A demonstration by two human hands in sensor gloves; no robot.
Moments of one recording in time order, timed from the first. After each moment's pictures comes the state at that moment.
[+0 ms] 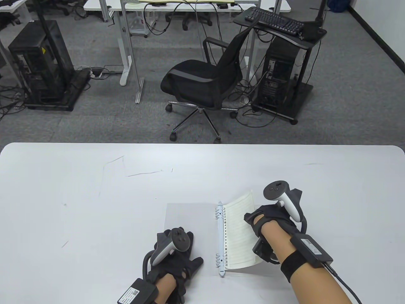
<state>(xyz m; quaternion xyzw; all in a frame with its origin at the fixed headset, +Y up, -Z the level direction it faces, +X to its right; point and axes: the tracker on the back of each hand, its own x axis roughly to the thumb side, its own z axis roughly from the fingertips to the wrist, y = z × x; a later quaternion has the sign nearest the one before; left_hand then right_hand) -0.115 -0.802 -0.347 -0.32 0.00 0.18 0.93 0.188 -0.673 -0.407 -0.17 0.25 0.92 0.26</state>
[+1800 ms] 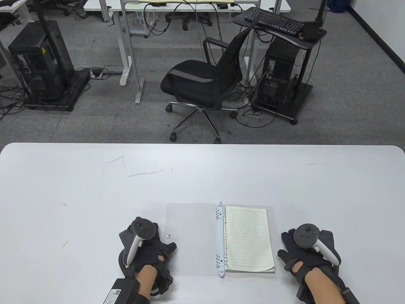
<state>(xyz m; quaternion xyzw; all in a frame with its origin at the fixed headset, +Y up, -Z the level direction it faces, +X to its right) -0.193 -0.789 -0.361 -0.20 0.15 0.32 0.91 0.282 -0.772 -0.348 -0.05 0.25 0.94 0.21</state>
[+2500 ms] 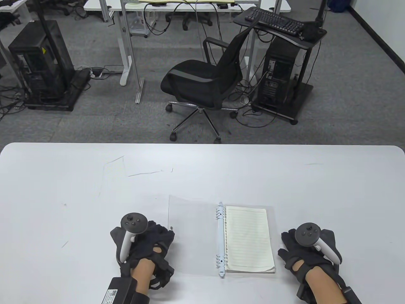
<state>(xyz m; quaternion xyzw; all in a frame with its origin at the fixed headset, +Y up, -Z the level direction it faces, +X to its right) -0.192 -0.729 -0.357 -0.17 0.14 0.43 0.88 0.285 -0.772 -0.350 -0.05 0.26 0.94 0.23</state>
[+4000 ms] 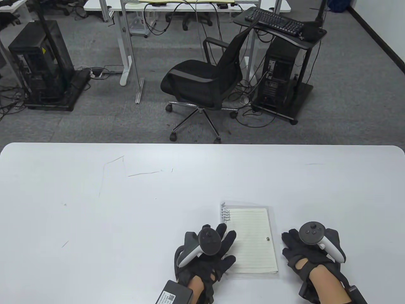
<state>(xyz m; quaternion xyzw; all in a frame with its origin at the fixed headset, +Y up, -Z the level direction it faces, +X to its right) -0.029 -0.781 -0.336 -0.22 -0.16 0.25 0.93 0.293 -0.773 -0.353 -0.04 0.27 0.92 0.26</state>
